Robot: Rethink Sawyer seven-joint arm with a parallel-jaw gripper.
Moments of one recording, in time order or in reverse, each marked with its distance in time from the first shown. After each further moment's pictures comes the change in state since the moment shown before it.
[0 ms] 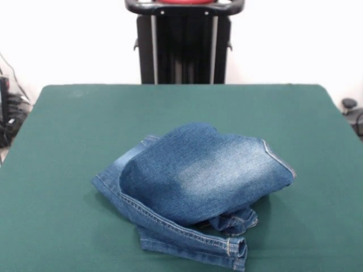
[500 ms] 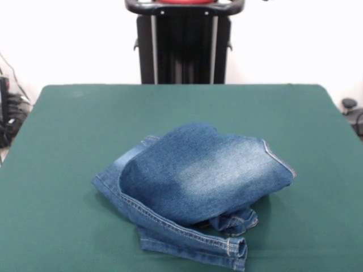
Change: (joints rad) arm 0.000 0.000 0.000 0.088 -0.008 -0.104 0.000
